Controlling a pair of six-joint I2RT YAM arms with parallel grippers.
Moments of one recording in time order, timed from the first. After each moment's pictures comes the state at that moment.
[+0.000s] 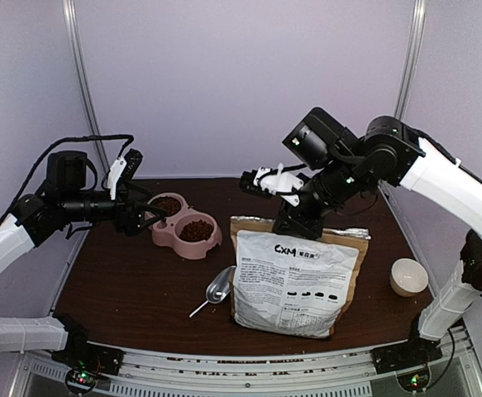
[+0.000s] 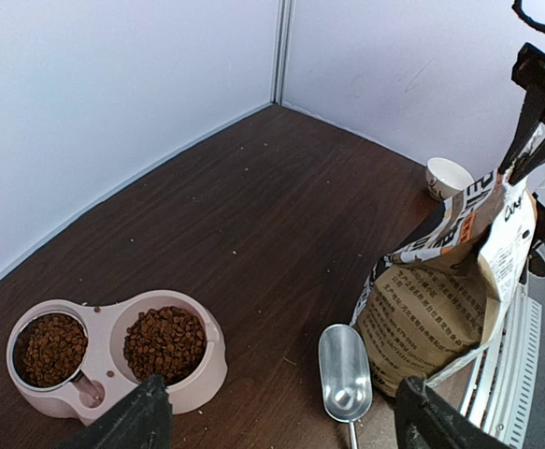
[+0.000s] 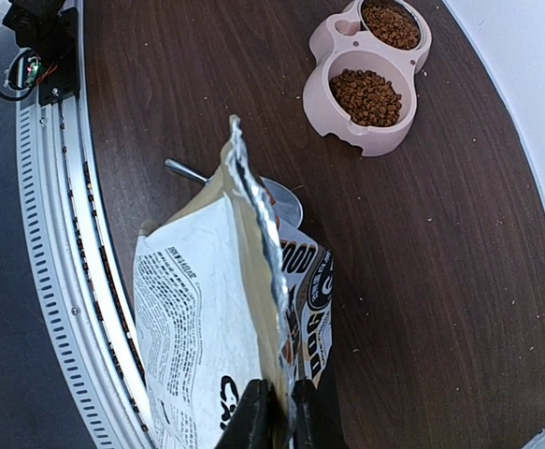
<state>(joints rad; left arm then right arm) -0.46 0.96 0.96 -0.42 0.52 0.13 1.07 1.62 1.90 -1.25 0.03 -0.21</state>
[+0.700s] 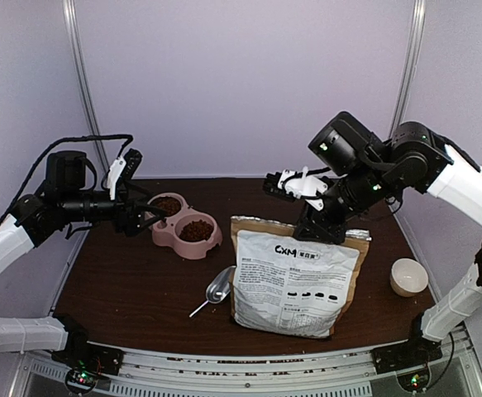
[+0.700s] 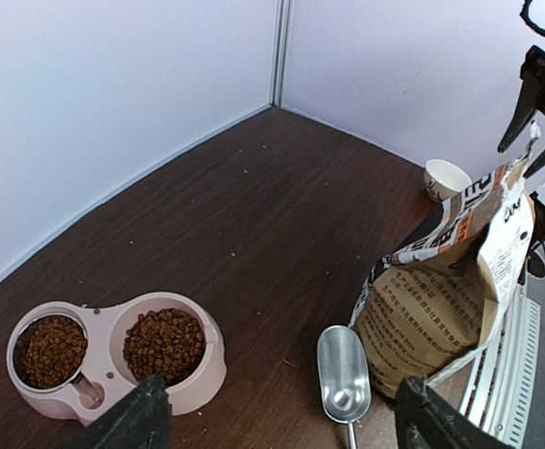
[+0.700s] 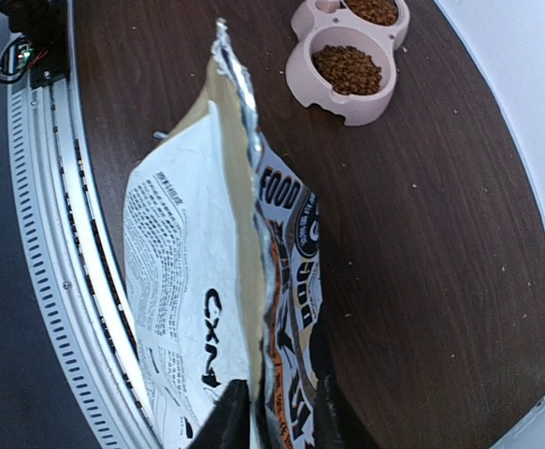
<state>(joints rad) -0.46 0.96 0.96 -0.42 0.53 0.12 1.07 1.48 1.78 -1.26 0.07 -0.18</state>
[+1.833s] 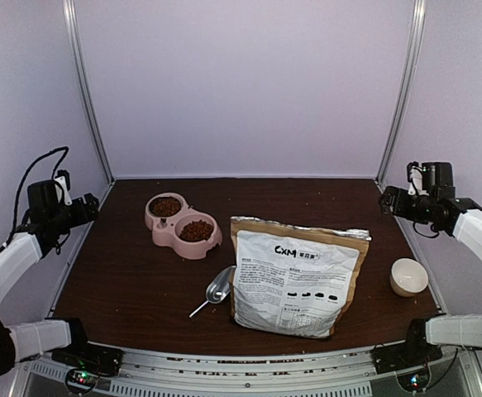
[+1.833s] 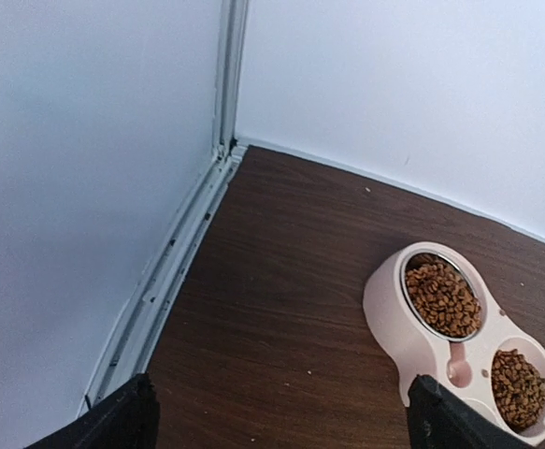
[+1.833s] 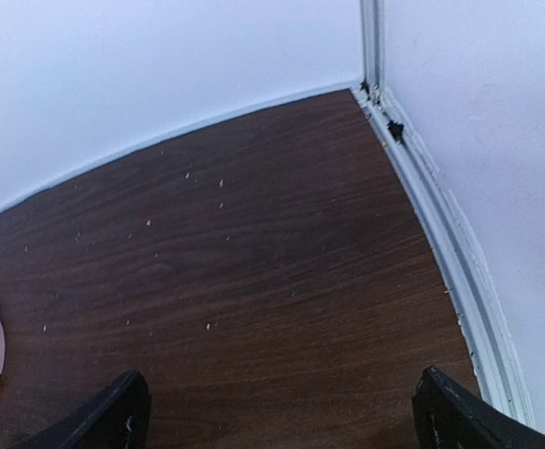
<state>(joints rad) 0.14 1.00 0.67 -0.10 0.06 -0.19 0.03 1.06 0.89 -0.44 0.01 0.25</state>
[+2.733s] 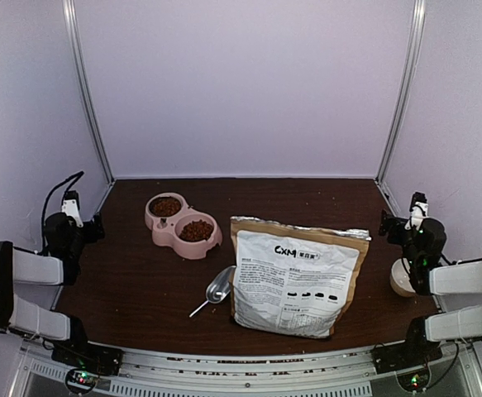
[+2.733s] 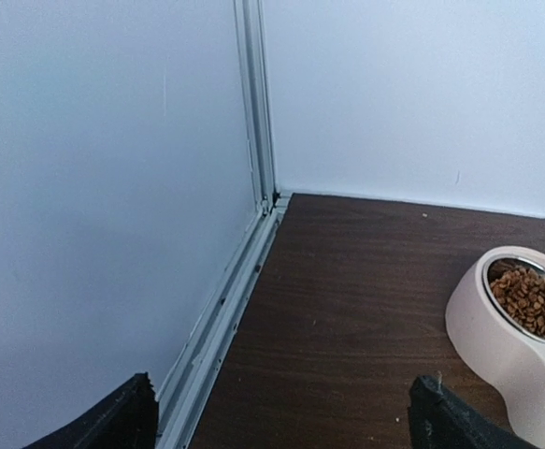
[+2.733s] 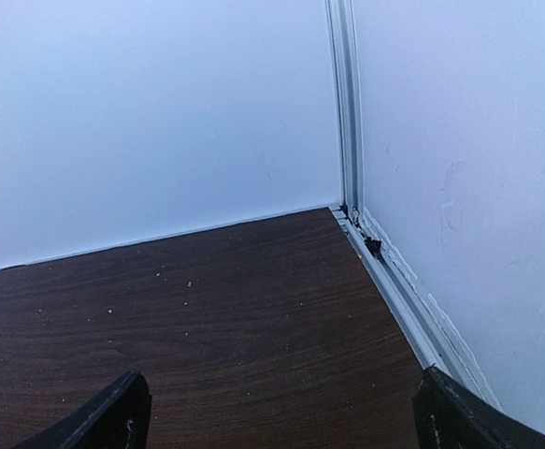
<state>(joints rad) 0.14 1.26 0.27 0.80 -0.10 0.03 -0.03 1.15 0.20 0.86 0.11 0.16</state>
